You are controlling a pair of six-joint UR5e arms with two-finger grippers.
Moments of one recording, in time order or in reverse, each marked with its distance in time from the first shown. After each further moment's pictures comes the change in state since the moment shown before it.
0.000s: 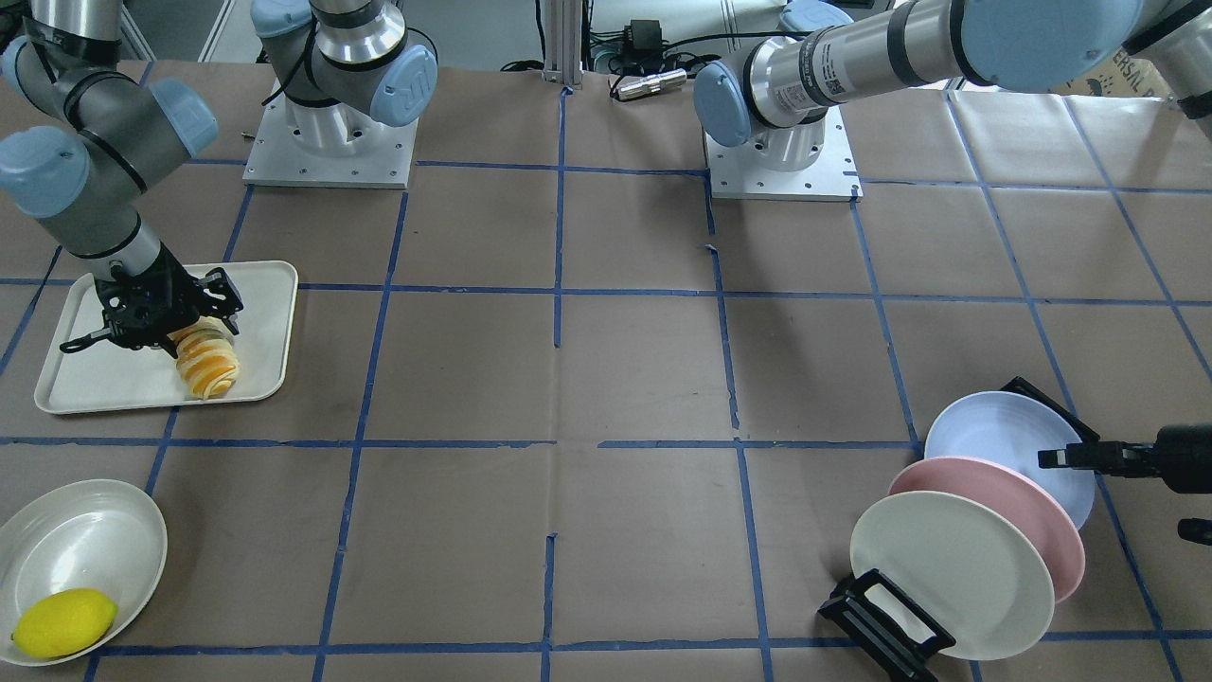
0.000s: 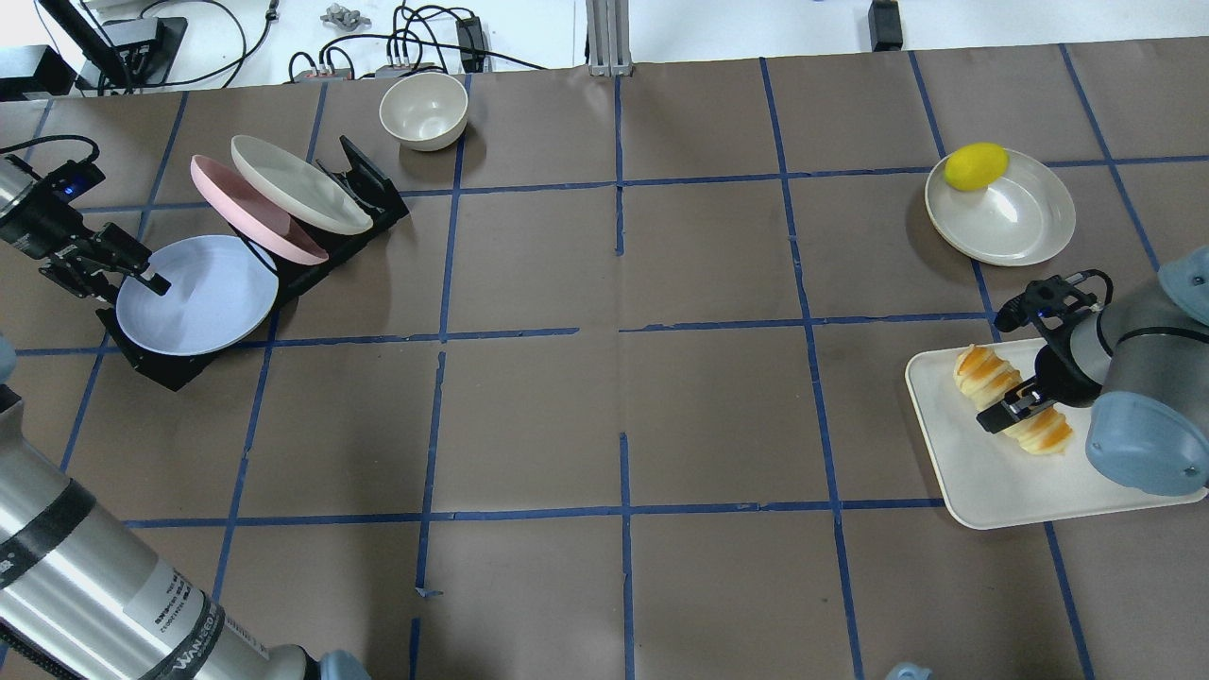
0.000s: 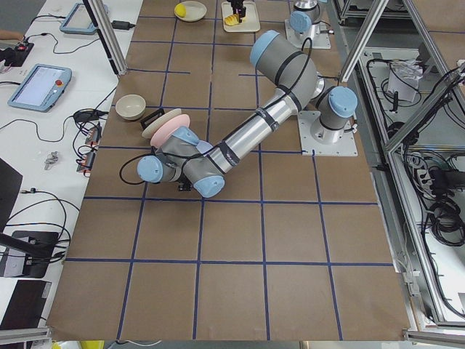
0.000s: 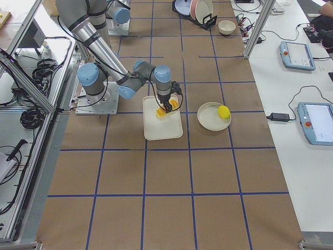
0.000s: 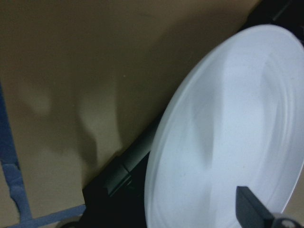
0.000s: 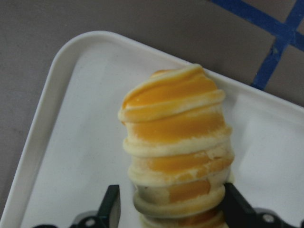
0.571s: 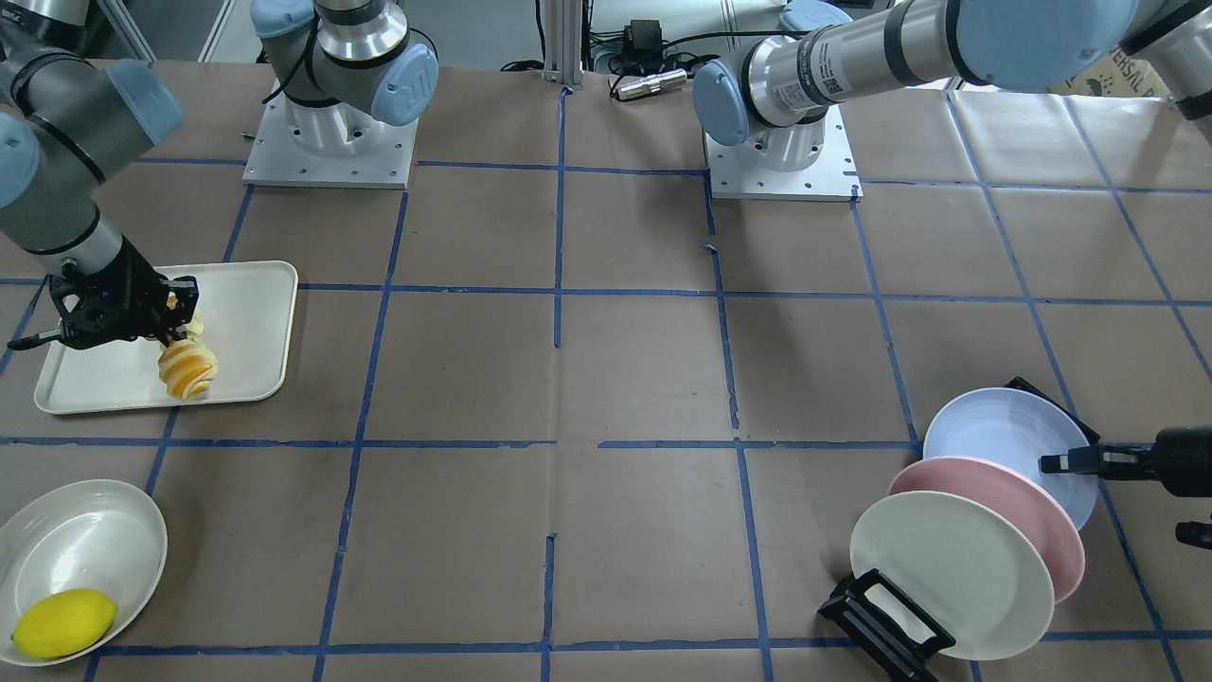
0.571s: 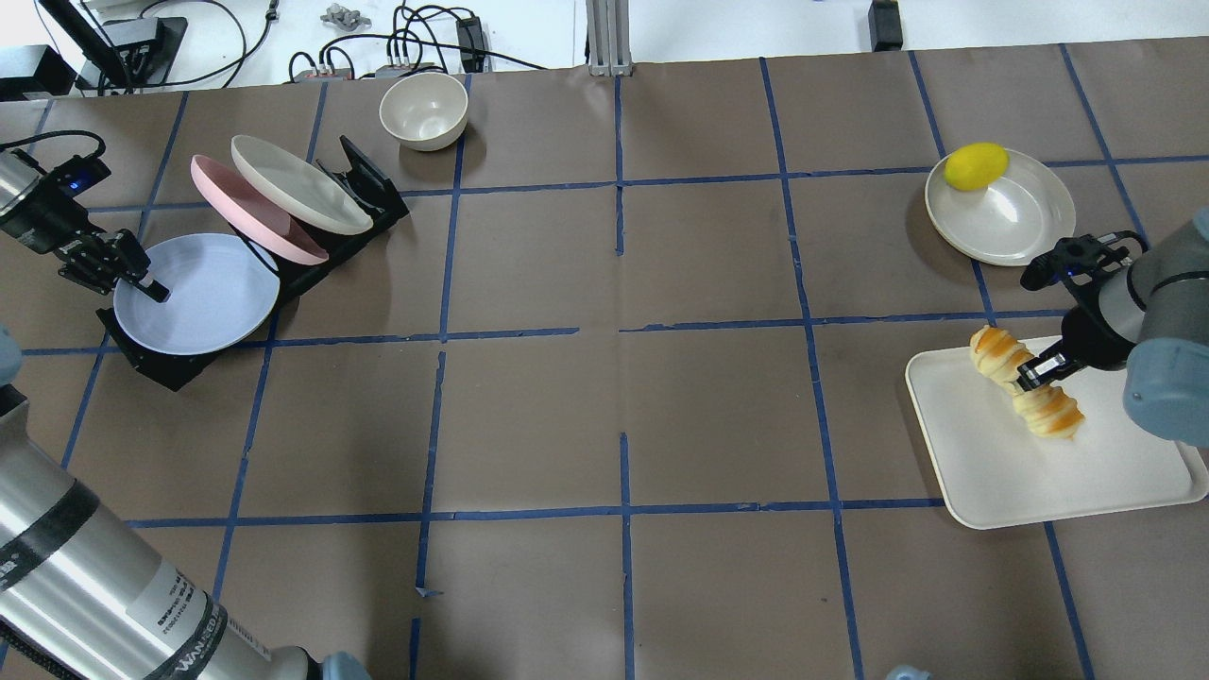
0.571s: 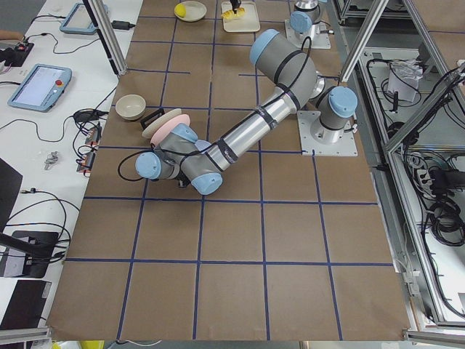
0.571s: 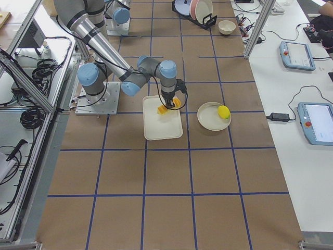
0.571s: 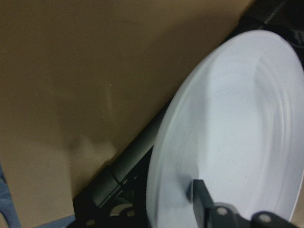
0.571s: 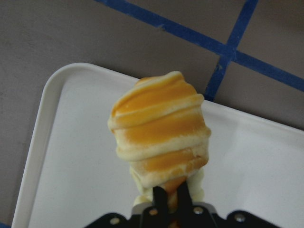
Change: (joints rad) left arm -0.009 0.006 0.006 0.002 0.003 0.001; right arm 0.028 -0.030 -0.143 0.208 -0.029 0.092
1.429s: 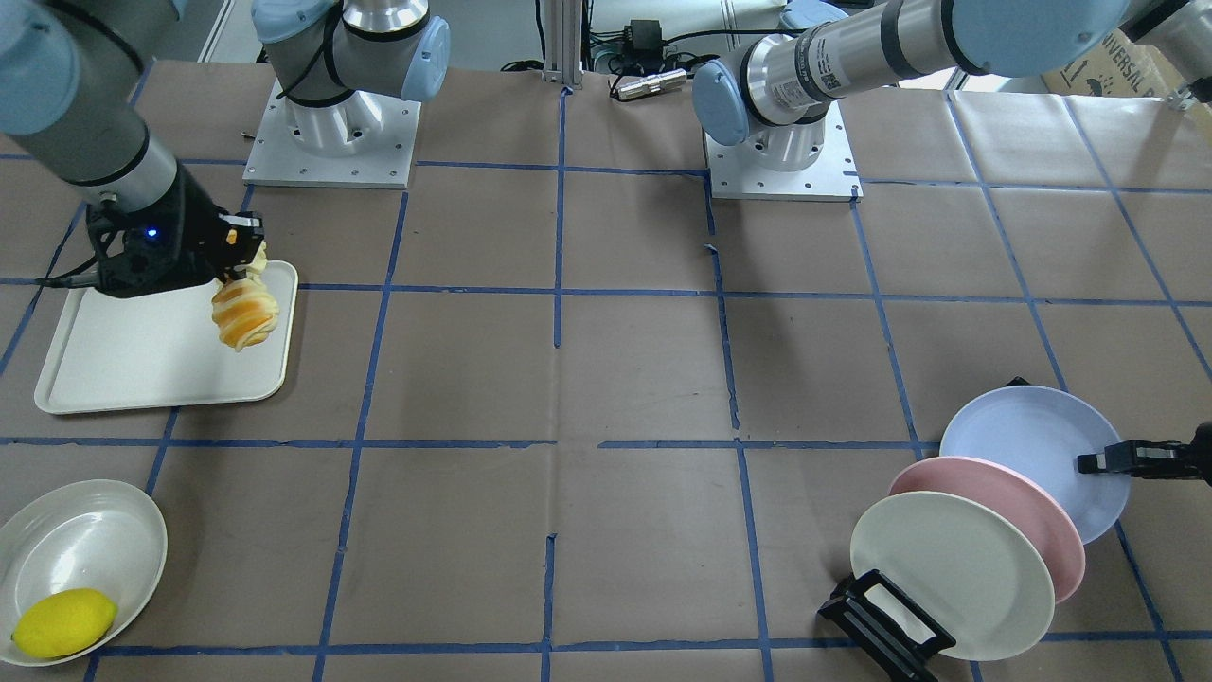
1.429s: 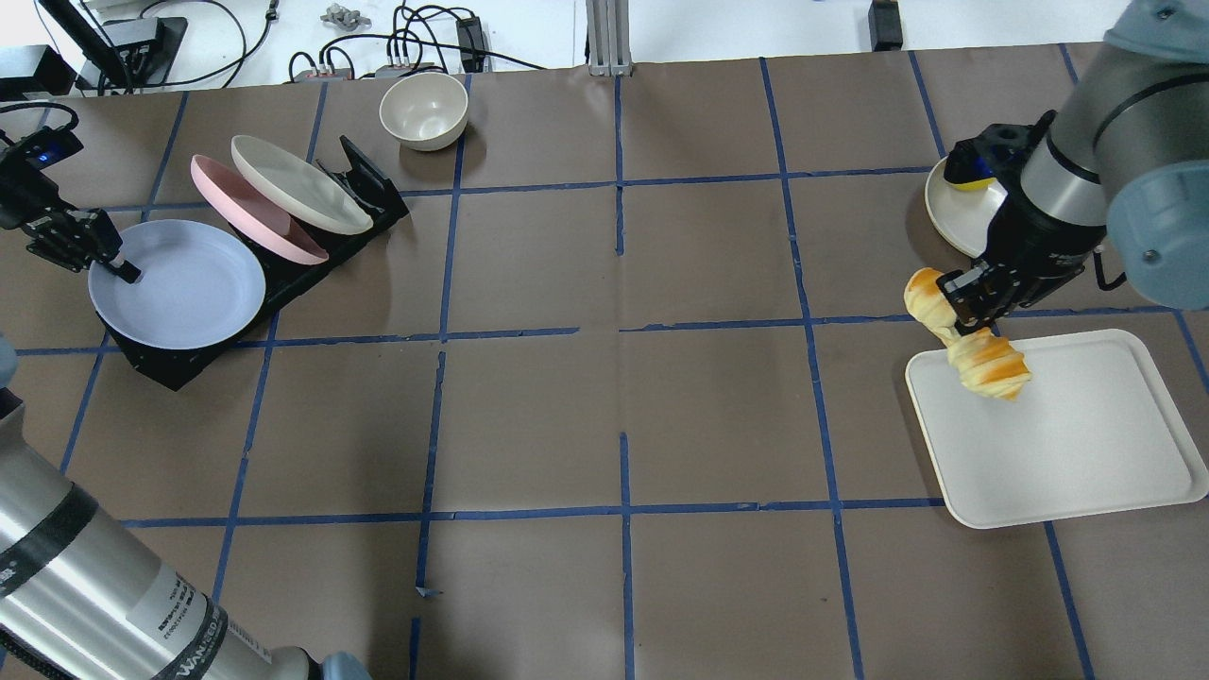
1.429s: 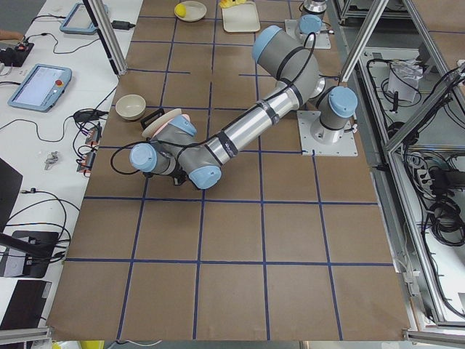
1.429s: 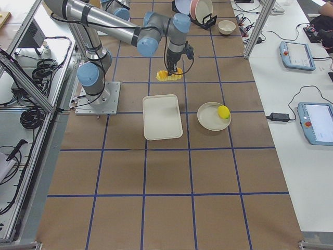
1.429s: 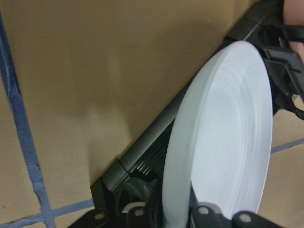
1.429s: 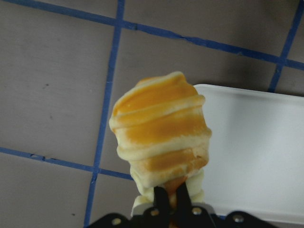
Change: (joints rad) left arm -0.002 0.033 0.048 -0.012 0.046 0.007; right arm 0.365 -0.130 -0.315 0.567 -0.051 0.550
